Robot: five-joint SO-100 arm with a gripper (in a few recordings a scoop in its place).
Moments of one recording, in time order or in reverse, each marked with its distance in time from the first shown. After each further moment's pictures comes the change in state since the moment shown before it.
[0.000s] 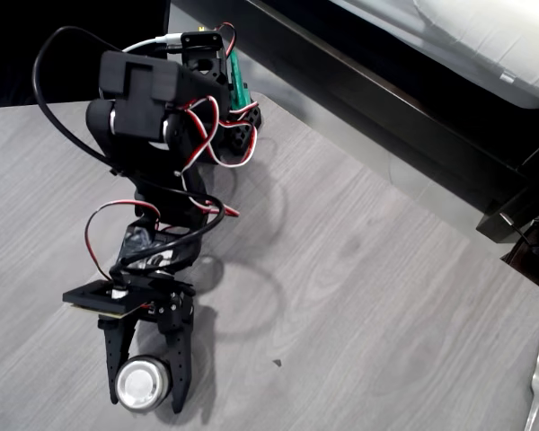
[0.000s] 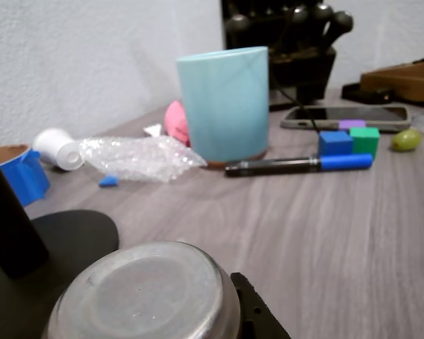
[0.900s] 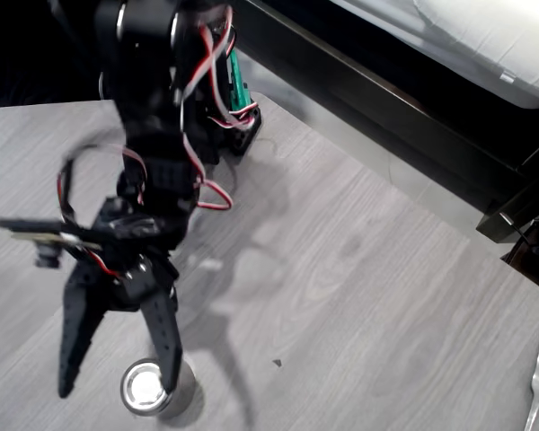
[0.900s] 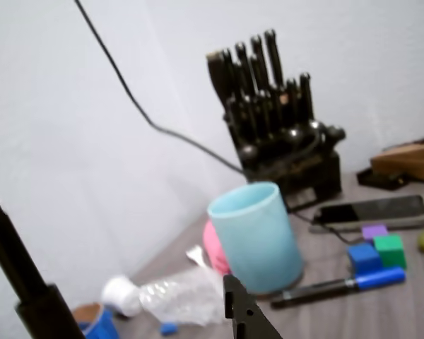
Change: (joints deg) arm 1.2 41.9 7.6 15.1 14.8
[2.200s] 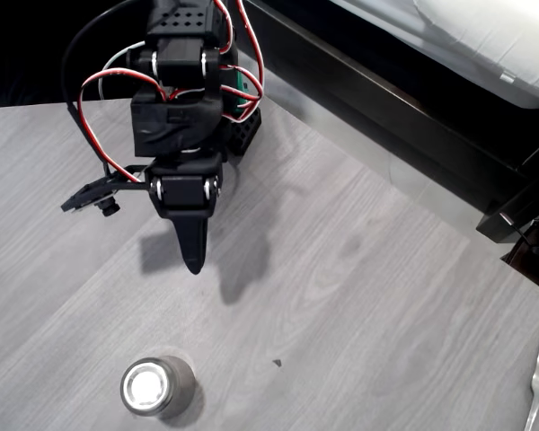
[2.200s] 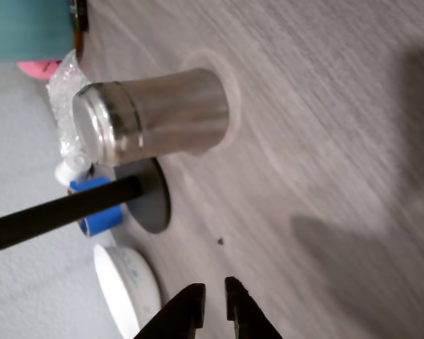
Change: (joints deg) arm -11.8 80.1 10.5 126.0 67.9
